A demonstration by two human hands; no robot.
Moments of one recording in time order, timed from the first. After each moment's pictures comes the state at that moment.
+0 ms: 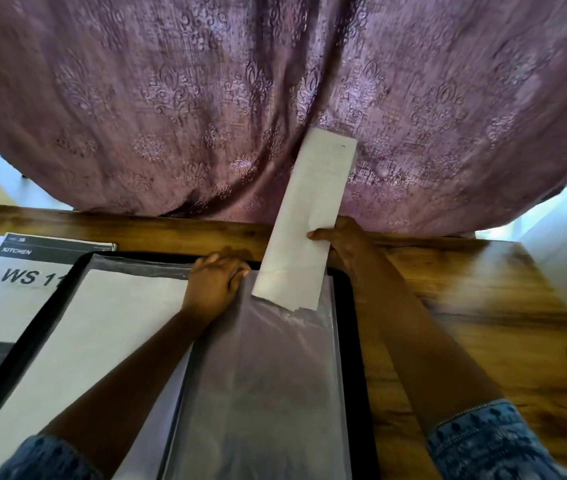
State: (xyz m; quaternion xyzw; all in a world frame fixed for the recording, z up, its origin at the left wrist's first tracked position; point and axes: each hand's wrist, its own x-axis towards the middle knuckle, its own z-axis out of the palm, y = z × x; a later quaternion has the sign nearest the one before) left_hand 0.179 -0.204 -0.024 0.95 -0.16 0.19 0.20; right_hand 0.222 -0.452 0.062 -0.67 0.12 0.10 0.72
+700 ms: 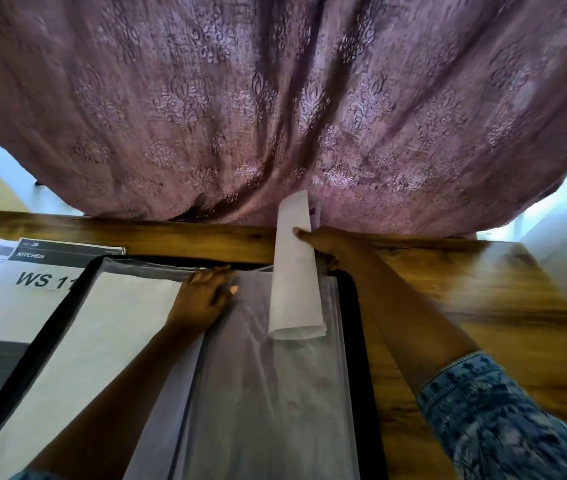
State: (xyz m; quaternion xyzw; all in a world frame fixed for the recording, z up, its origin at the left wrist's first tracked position) left_hand 0.161 -0.165 -0.043 0.96 -0.14 0.06 0.24; right_hand 0.224 -0.429 0.075 -0.84 0.15 0.25 0.46
